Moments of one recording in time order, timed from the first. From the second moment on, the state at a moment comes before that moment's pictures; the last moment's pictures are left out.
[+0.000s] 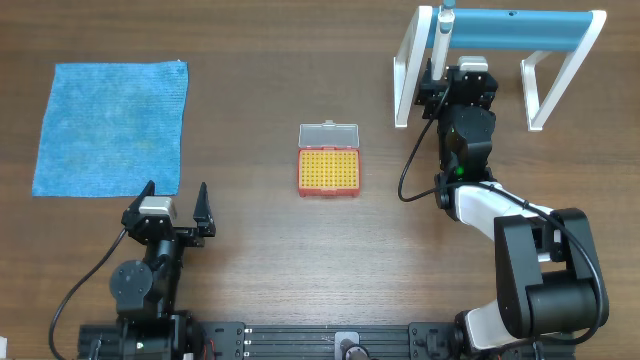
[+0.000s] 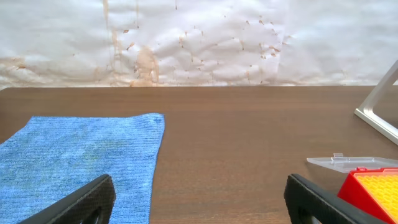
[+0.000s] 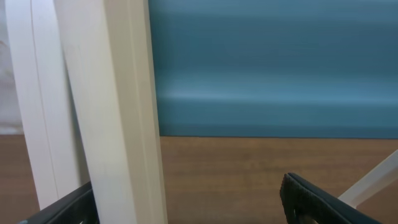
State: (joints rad) left arm 0.10 0.03 0.01 -0.06 0.14 -0.02; right arm 0.10 1.69 0.64 1.00 0.17 -0.03
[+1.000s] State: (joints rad) left arm 0.10 0.03 0.01 -0.06 0.14 -0.01; right arm 0.09 1.77 0.73 1.00 0.12 -0.04
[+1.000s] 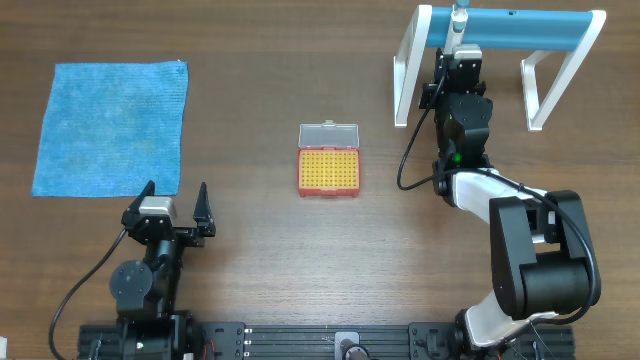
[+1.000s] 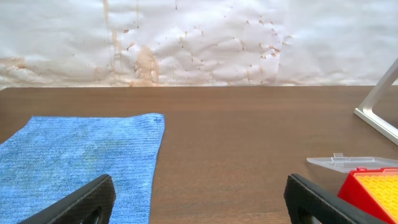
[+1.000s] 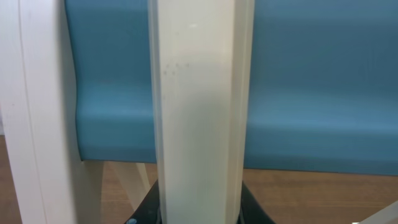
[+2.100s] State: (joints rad) left arm 0.10 0.03 0.01 -0.06 0.14 -0.01; right arm 0.32 1.55 0.53 1.35 -0.26 -0.04
